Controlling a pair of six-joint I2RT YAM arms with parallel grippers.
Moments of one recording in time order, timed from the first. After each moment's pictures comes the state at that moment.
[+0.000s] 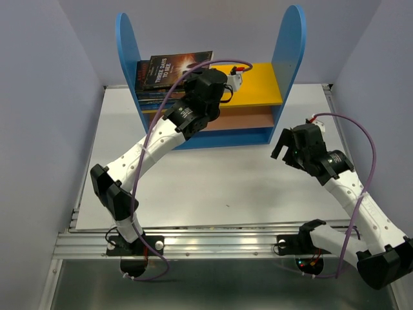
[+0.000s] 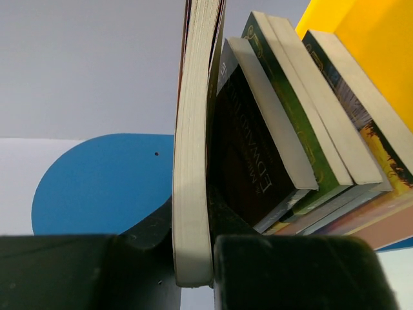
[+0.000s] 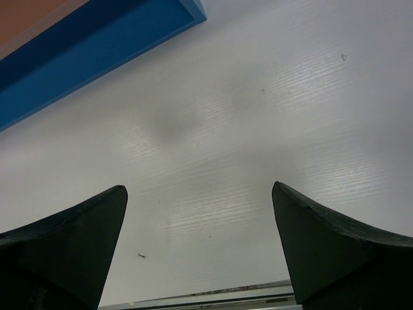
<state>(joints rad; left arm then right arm) -0.82 1.70 1.87 -0.43 -0.91 1.06 0.38 0.99 1.02 -0.83 0.30 0.68</state>
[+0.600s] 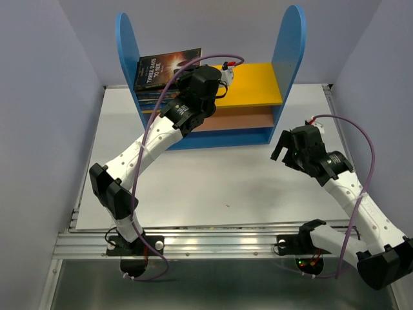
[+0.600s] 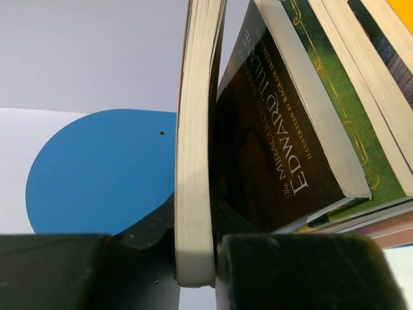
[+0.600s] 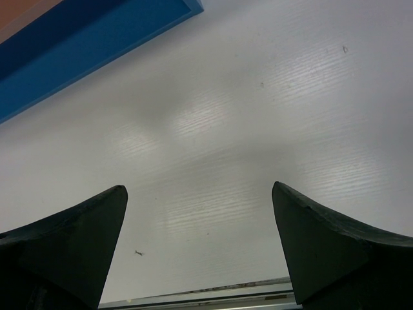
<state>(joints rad) -0.77 1.70 1.86 -0.41 -0.97 1.06 0.38 0.99 1.00 -0.83 0.30 0.68</state>
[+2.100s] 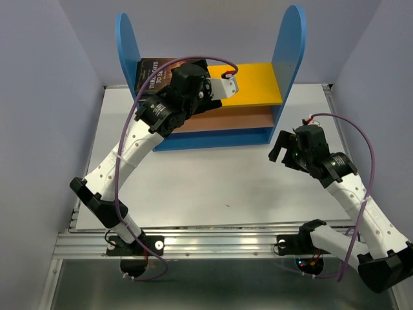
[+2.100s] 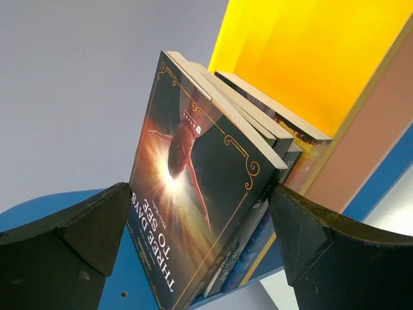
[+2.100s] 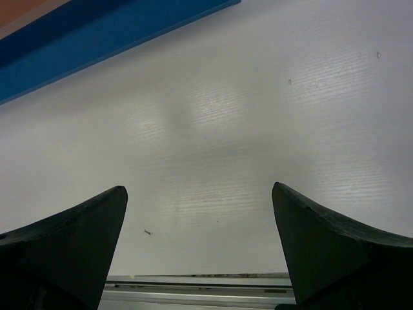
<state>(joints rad) -0.75 1.59 1.95 -0.75 -0.41 0.90 0.38 0.96 1.02 -0.83 0.20 0.62</state>
